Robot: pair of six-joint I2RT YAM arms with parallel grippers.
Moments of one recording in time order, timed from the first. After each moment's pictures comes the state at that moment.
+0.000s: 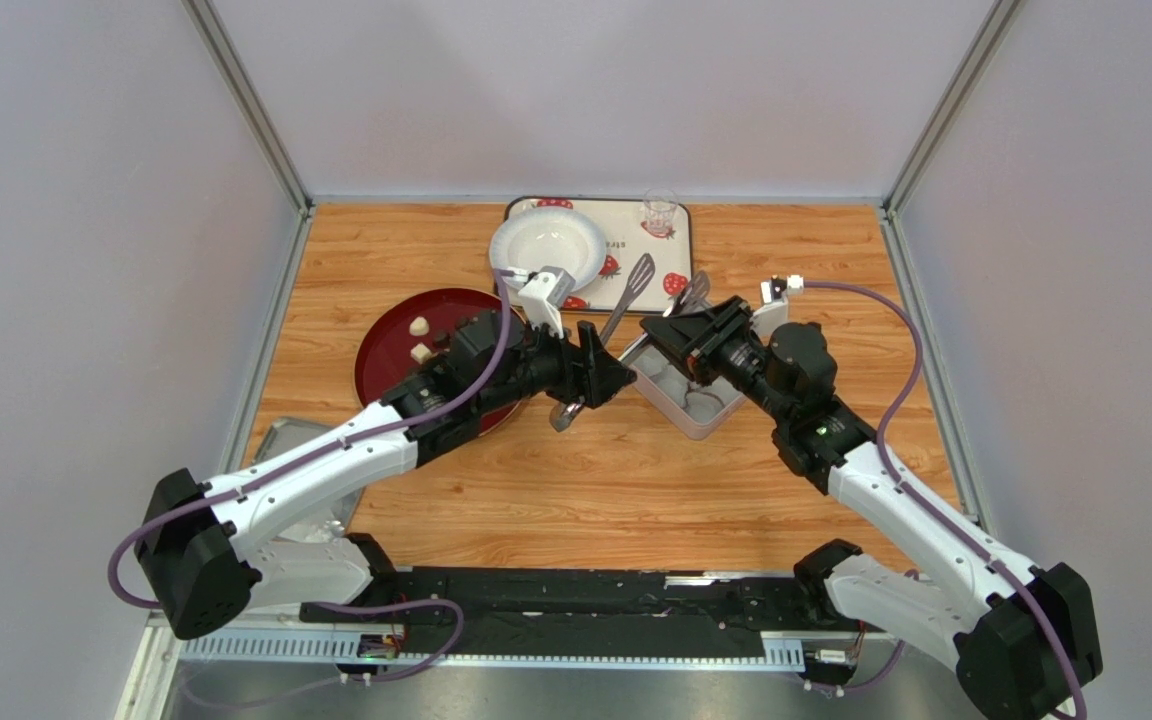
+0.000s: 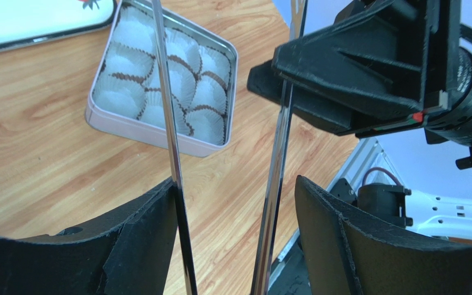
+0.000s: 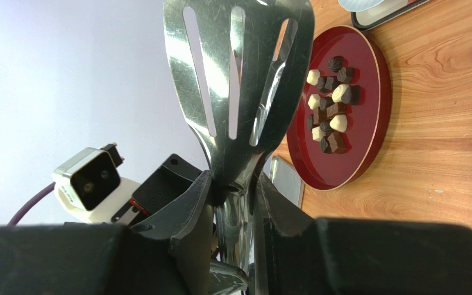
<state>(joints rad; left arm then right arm) -0.86 1.20 0.91 0.02 0.11 -0.59 0.52 0.96 0.65 0.23 -0.17 1.35</state>
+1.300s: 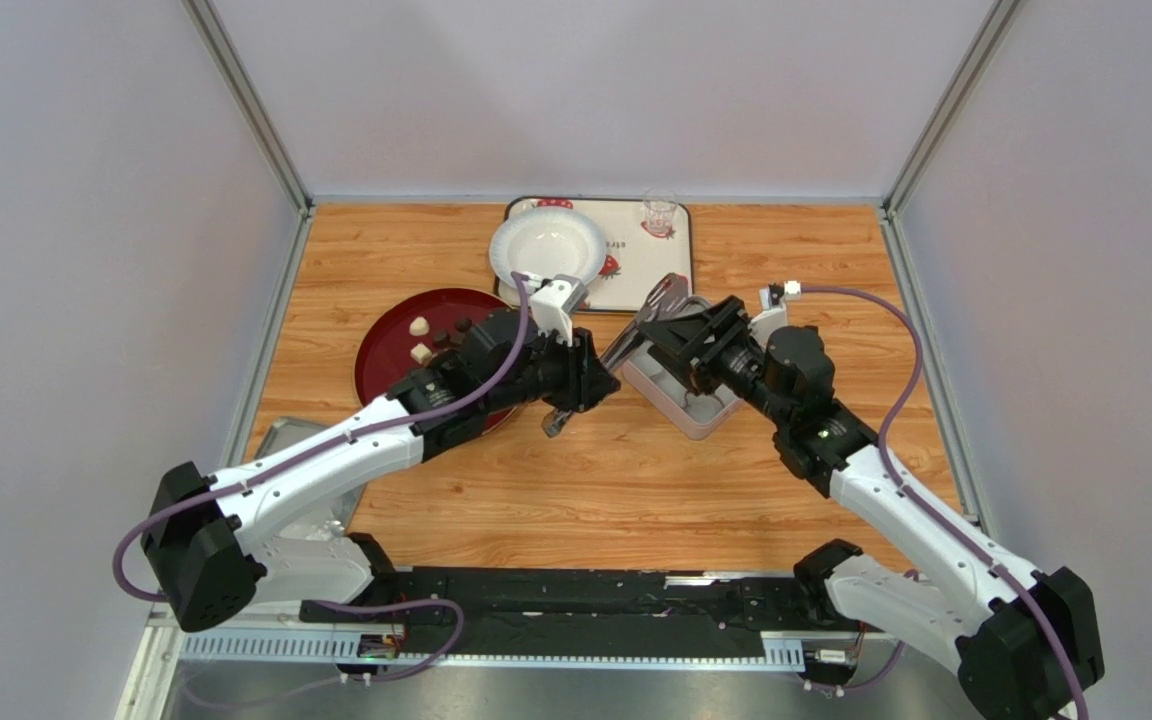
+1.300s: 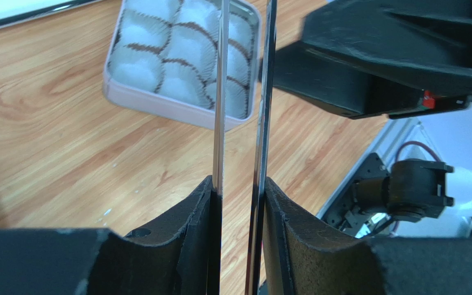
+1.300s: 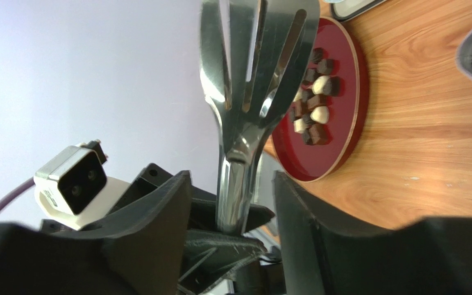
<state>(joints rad) -0.88 1.23 0.96 -0.10 0.10 -0.51 0.52 0.96 0.64 0.18 -0.17 1.33</state>
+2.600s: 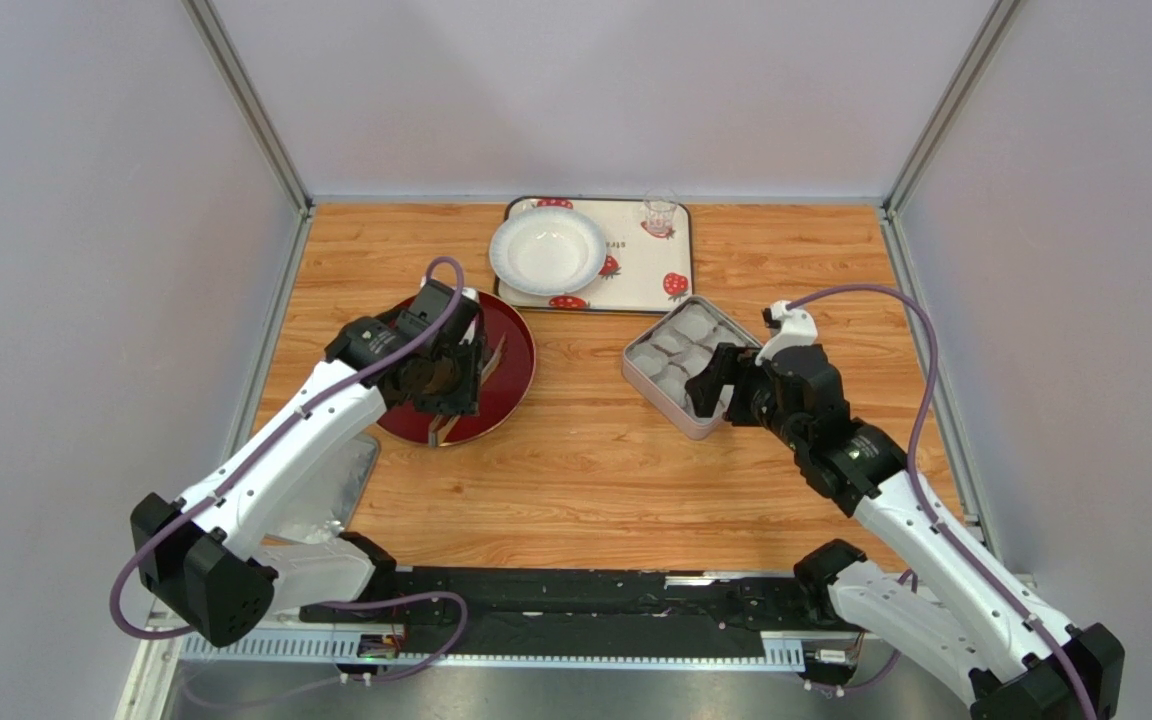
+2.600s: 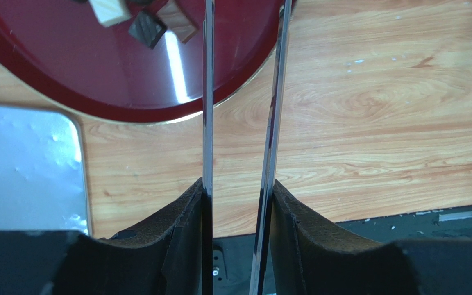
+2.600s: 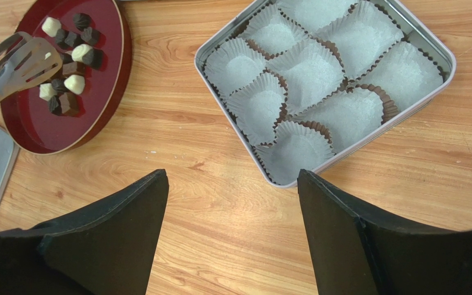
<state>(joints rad) -0.58 1.21 1.17 -1.05 -0.14 -0.46 0.52 0.80 0.67 -0.37 0.10 0.50</state>
